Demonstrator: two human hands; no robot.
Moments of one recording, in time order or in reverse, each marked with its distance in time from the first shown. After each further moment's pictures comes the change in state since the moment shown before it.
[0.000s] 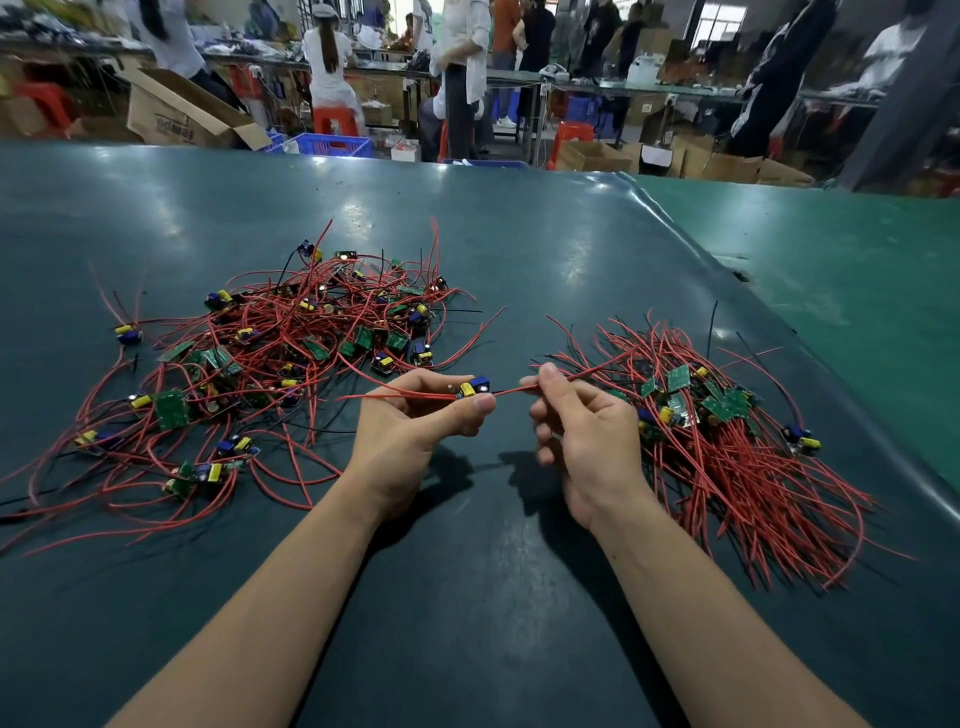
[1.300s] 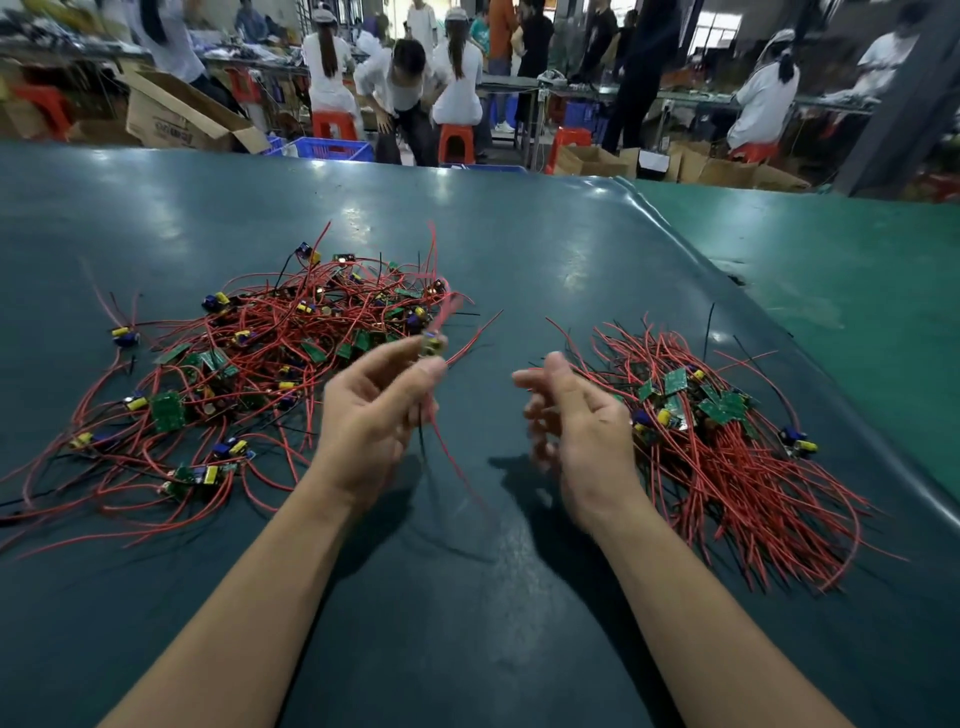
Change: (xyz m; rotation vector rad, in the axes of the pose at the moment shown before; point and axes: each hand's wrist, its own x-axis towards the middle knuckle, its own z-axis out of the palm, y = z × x) left_hand -0.001 0.023 -0.003 -0.103 0.060 0.103; right_hand -0.002 0.002 0.000 -0.036 -0.080 -0.084
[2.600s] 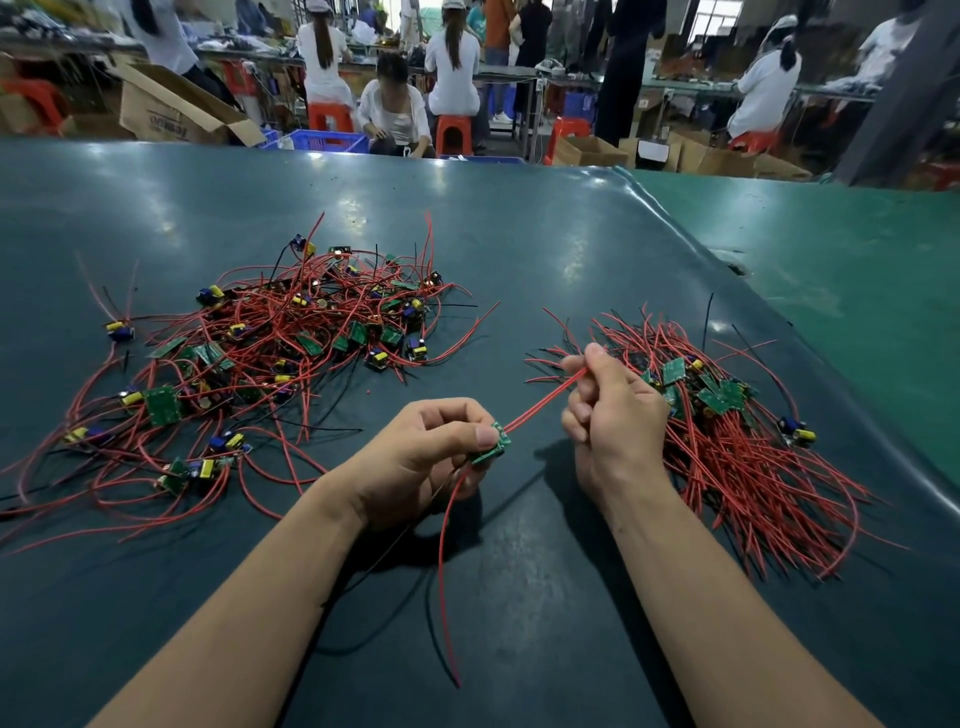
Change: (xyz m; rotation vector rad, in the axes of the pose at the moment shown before) left_hand -0.011 -0.011 0.004 0.068 -0.473 -0.470; right_hand 0.019 -0.006 -0.012 0.283 0.222 -0.022
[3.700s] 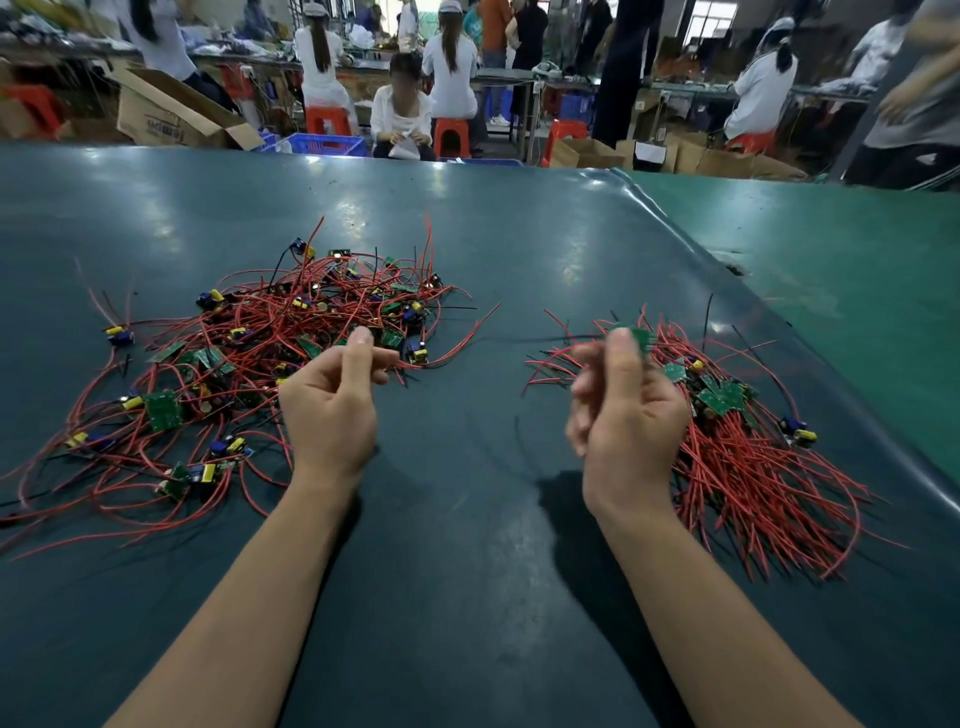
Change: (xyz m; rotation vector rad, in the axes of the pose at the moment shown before) left_hand 0.007 0.009 -0.034 0.367 0.975 0.548; right_hand -0.031 -0.013 0.009 -0.106 -0.016 -0.226
